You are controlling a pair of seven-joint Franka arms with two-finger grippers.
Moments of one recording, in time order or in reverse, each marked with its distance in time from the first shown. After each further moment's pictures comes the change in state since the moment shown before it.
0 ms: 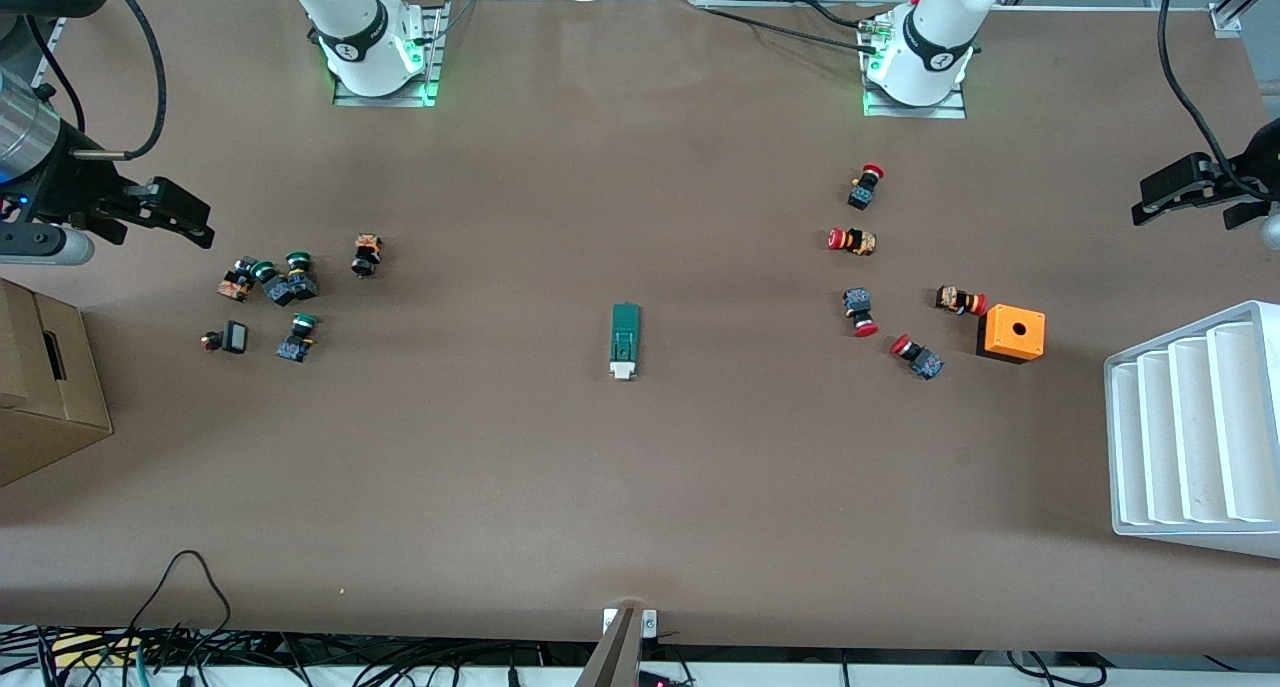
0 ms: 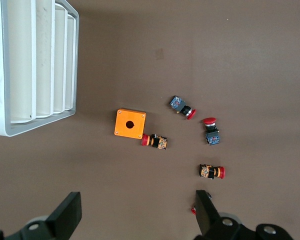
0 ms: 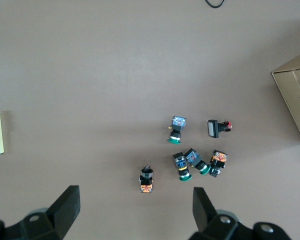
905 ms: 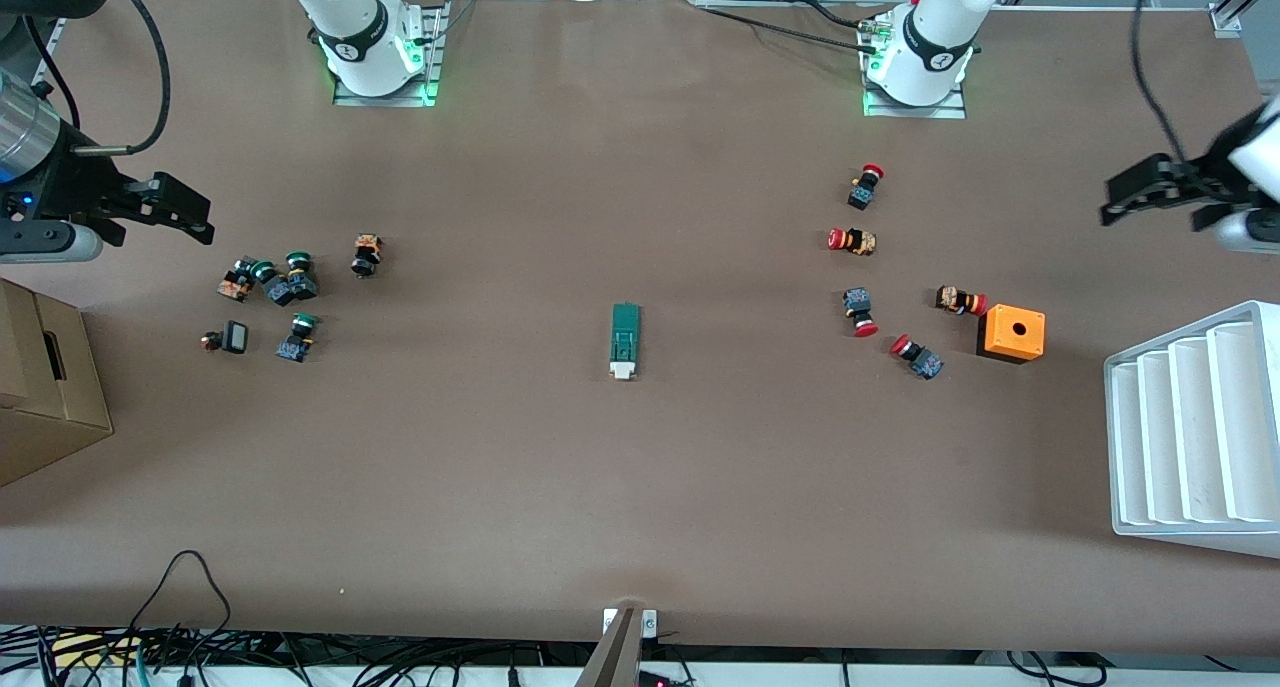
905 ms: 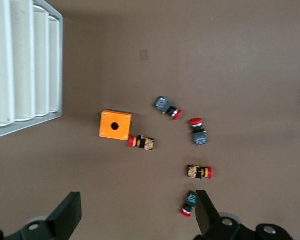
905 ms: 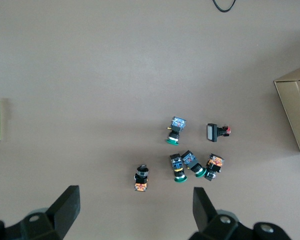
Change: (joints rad) left arm -0.010 0.001 -0.096 -0.001 -0.007 0.002 -0.102; right arm -0.001 0.001 -0.001 0.000 -0.001 -0.004 -0.087
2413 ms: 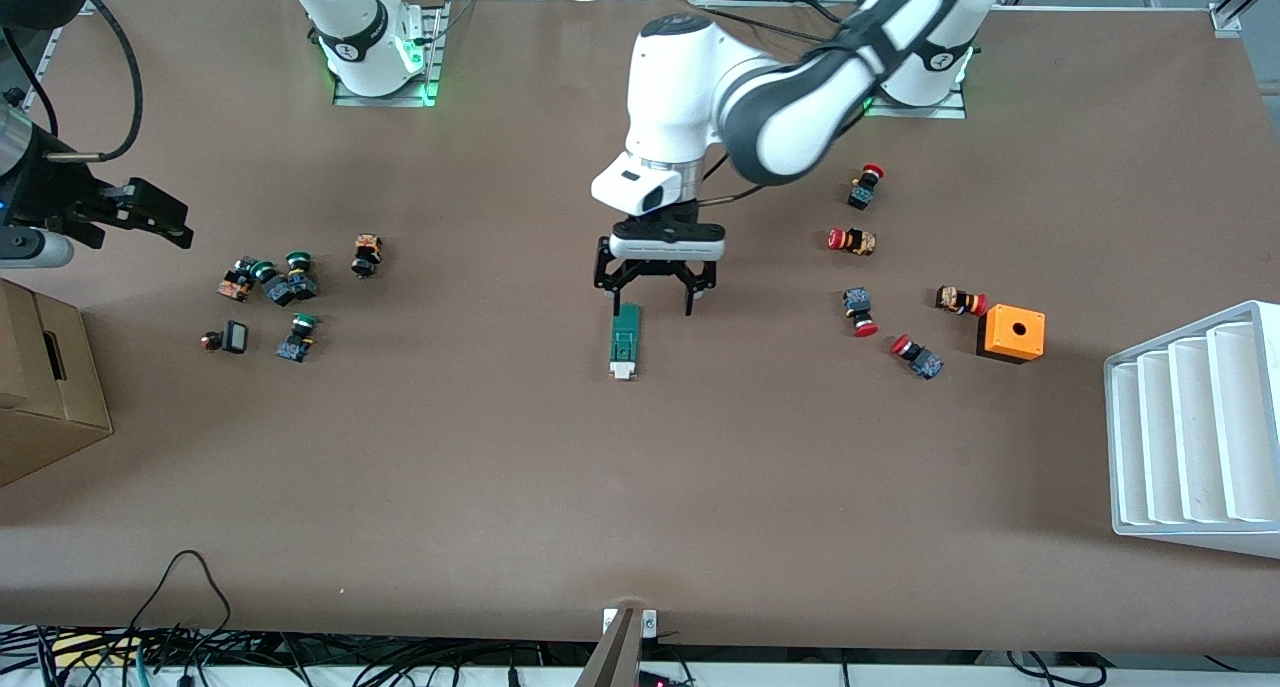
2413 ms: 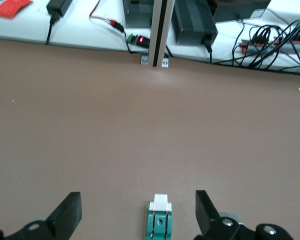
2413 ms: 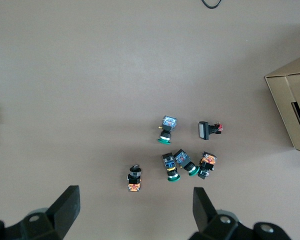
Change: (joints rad) left arm -0.081 0.492 -0.797 -0.191 1.218 0.885 -1.680; right arm -0.013 0.007 -0.036 0.003 0.000 0.000 -0.006
